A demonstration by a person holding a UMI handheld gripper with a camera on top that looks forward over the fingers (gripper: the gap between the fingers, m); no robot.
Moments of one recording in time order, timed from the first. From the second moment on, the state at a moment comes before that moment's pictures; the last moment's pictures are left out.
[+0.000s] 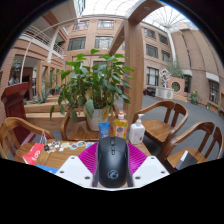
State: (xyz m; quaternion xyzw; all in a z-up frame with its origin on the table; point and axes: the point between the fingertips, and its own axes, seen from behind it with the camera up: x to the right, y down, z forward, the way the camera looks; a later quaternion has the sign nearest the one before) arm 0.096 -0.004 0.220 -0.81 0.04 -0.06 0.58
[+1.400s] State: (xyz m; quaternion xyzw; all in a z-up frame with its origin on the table) arm -0.142 -0.239 0.127 -0.87 -0.07 0.01 0.48
